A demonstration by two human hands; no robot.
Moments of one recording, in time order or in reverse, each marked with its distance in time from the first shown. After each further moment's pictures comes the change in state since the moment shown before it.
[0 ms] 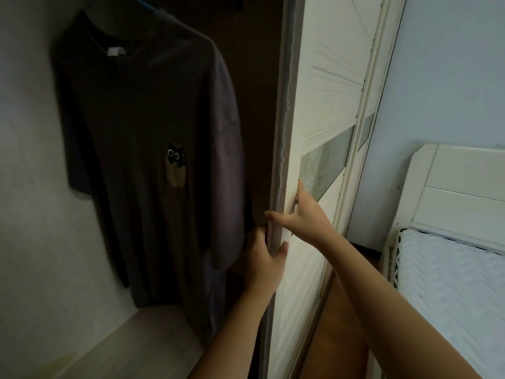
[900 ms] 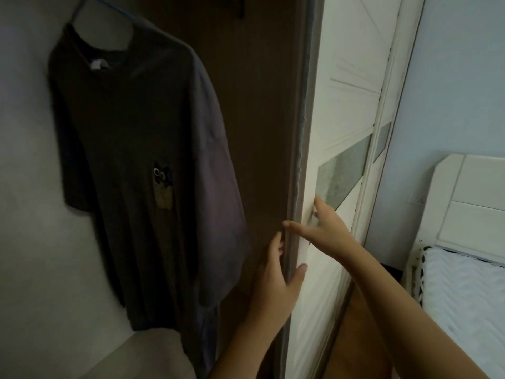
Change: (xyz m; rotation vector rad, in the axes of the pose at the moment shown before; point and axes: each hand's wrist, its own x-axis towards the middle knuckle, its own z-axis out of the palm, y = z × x) left_hand 0.019 0.012 0.012 0.037 -0.121 0.158; right_hand 0.038 0.027 -0.022 -0.010 0.019 0.027
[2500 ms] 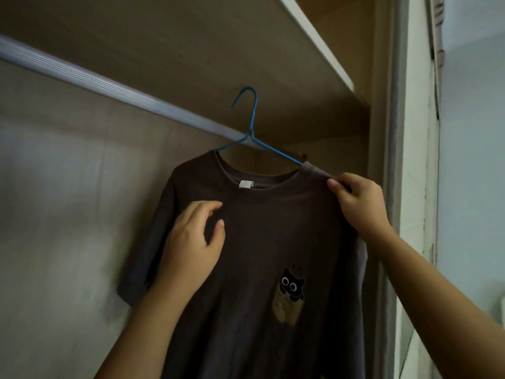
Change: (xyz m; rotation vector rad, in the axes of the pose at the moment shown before) left_hand 0.076 0.080 -0.321 0.425 0.707 0.583; right_hand 0.065 -0.247 -0.089 0.111 0.600 -0.601
